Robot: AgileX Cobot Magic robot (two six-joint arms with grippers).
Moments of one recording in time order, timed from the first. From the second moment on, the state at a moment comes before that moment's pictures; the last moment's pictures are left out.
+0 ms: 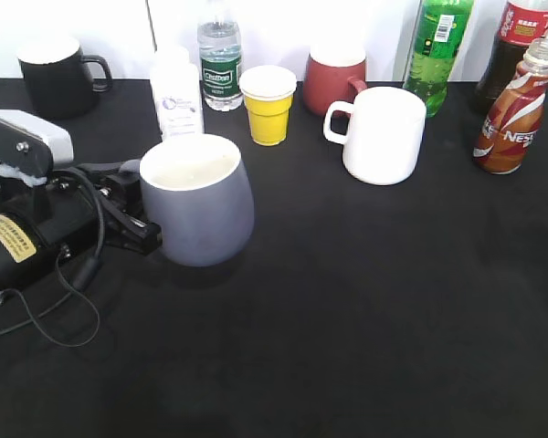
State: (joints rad) left arm -0.48 1.74 -0.40 0.15 -1.13 -0.07; right arm 0.00 1.20 -0.30 -0.01 -0.69 0.00
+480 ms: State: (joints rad) left arm -0.48 1.74 -0.40 0.15 -1.13 -0.07; right arm 0.00 1.94 -0.63 -0.09 -1.07 0.01
